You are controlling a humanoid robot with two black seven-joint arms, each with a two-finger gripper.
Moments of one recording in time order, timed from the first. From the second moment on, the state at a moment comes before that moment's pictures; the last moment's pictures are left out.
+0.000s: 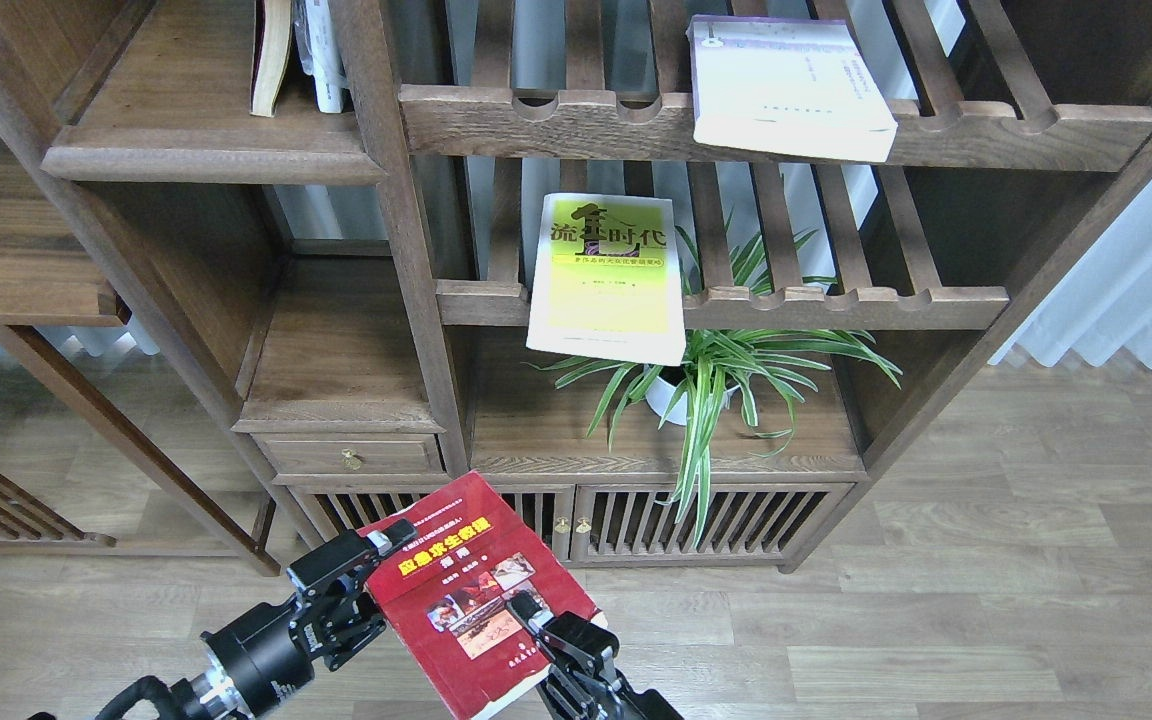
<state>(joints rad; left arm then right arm) 0.02 0.34 -0.79 -1.21 -0.59 -0.49 0.44 -0.21 0.01 0.57 1.22 0.35 0.58 0.05</state>
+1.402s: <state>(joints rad) 0.09 0.31 -0.87 -1.15 -0.33 -0.49 0.22 -0.13 -0.03 0.70 1.16 0.35 0.58 0.05</state>
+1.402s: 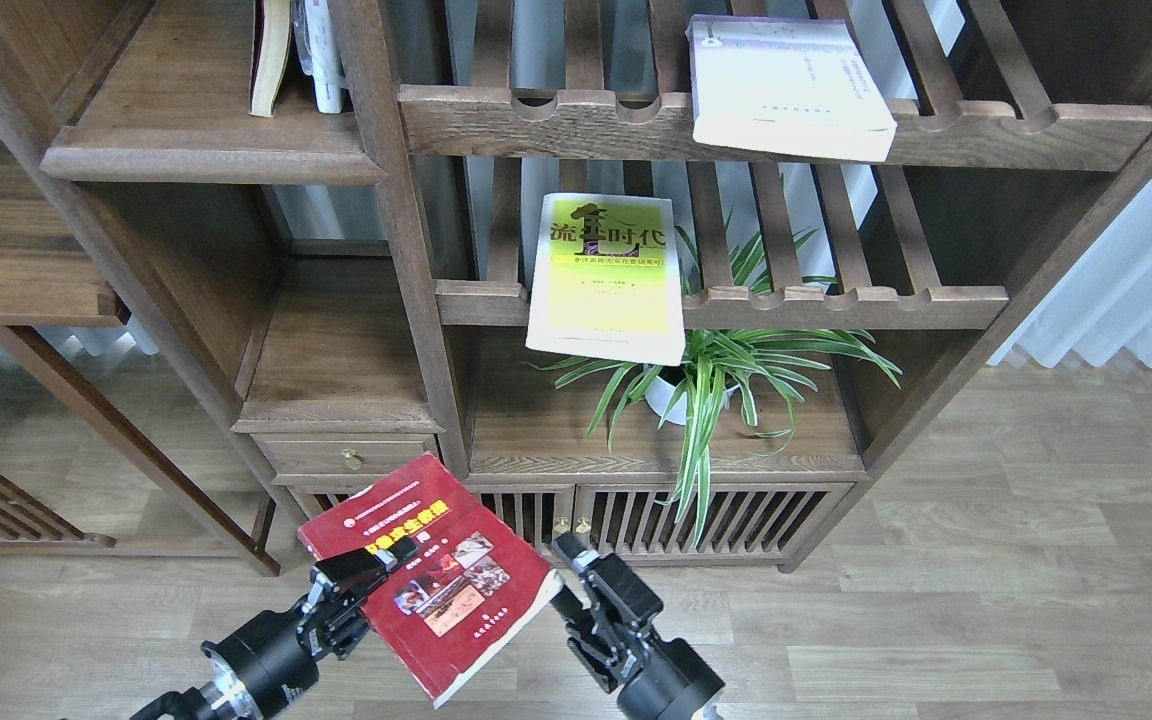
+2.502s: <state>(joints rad) 0.64 0.03 -1.57 -1.39 0.42 -0.49 0.14 -0.05 -0.05 0.81 0.98 0.35 0.58 0.13</state>
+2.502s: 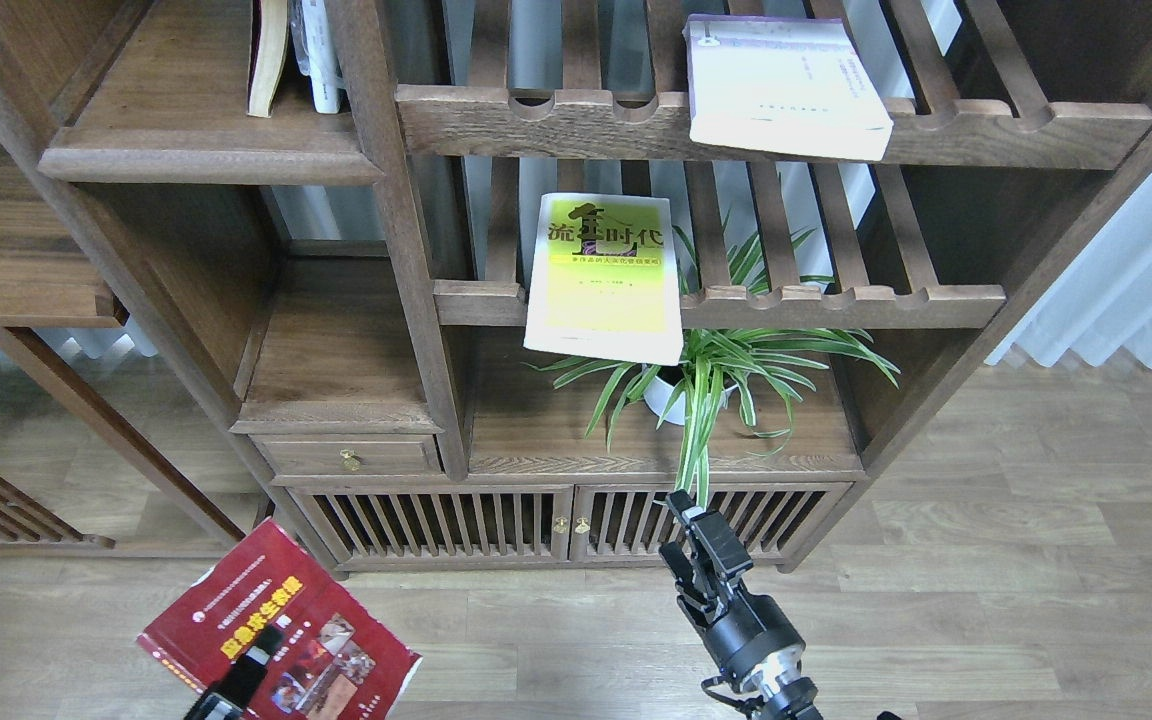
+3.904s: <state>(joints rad) 0.51 0.01 -2.10 -1.38 0.36 -0.49 0.26 -0.06 0.02 0.78 0.95 0.33 0.58 0.11</state>
